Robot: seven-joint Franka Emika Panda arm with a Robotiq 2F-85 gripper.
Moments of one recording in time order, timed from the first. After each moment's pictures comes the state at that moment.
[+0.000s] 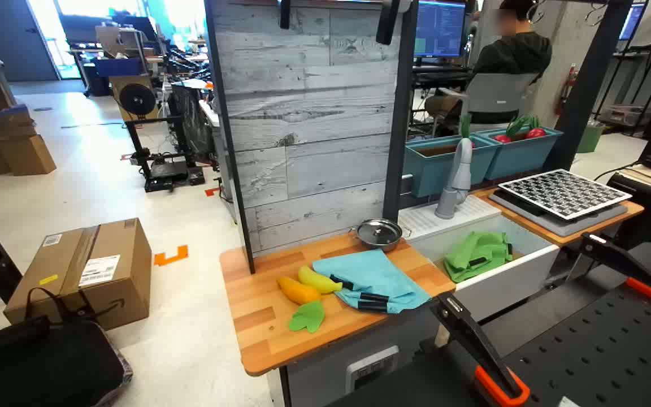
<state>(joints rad) 0.13 -0.11 0.27 -2.35 0.08 2.41 0.49</state>
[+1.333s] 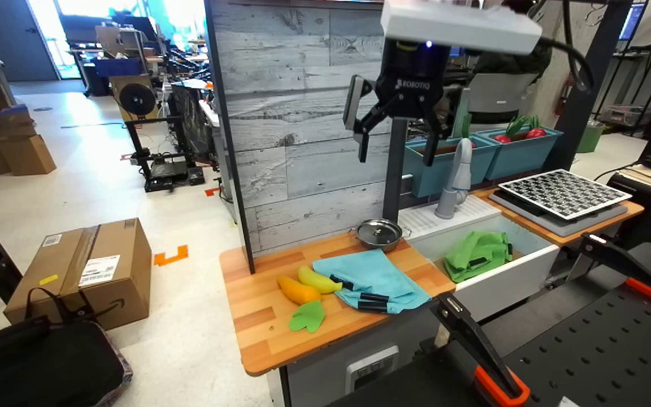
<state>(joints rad) 0.10 0.25 0.08 -2.33 0.07 2.62 0.45</state>
